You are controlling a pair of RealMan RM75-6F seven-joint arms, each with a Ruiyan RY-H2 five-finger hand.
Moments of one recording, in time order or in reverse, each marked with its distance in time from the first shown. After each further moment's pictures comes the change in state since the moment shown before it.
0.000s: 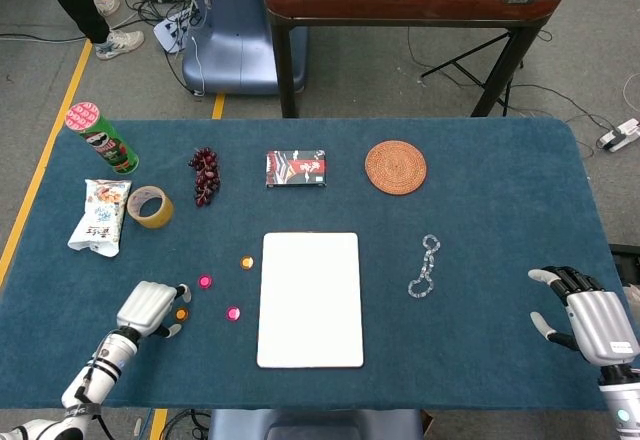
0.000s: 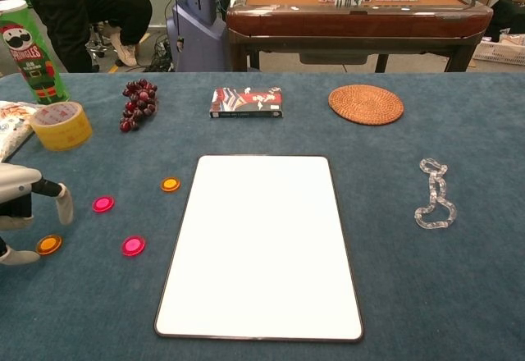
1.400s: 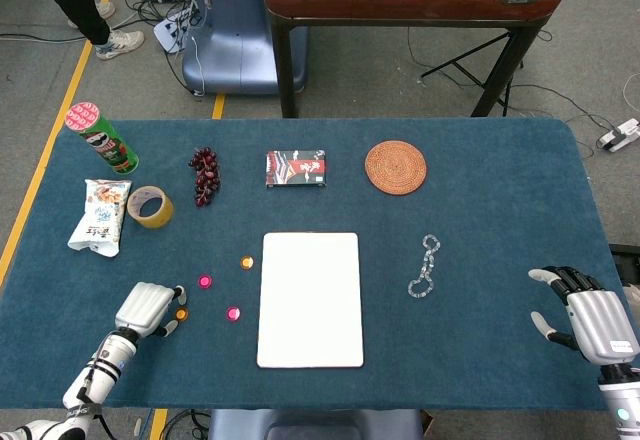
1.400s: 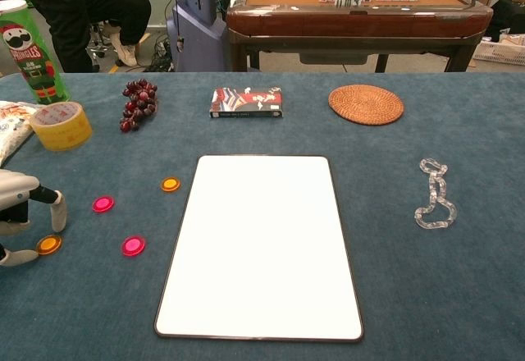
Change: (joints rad) left arm -0.006 -0.038 0.031 0.064 -0.014 0.033 0.020; right arm 0.003 0.000 0.001 0.001 0.007 -0.009 0.002
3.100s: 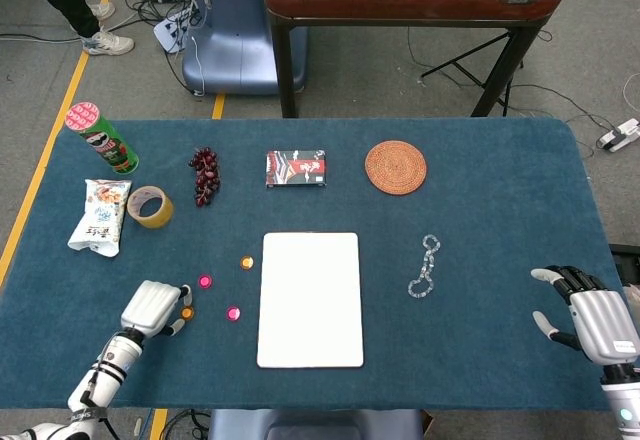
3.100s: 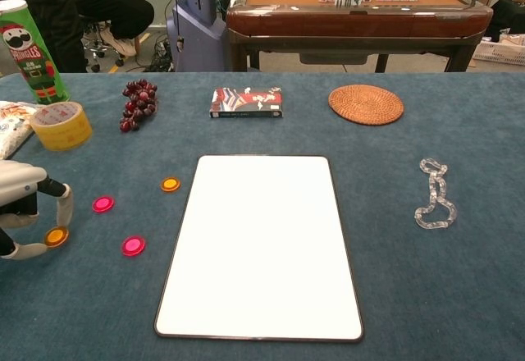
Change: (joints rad) left arm 0.002 0.007 -0.010 -0.074 0.020 0.045 0.036; right arm -0.003 0.006 0.001 0.001 0.001 0.006 0.013
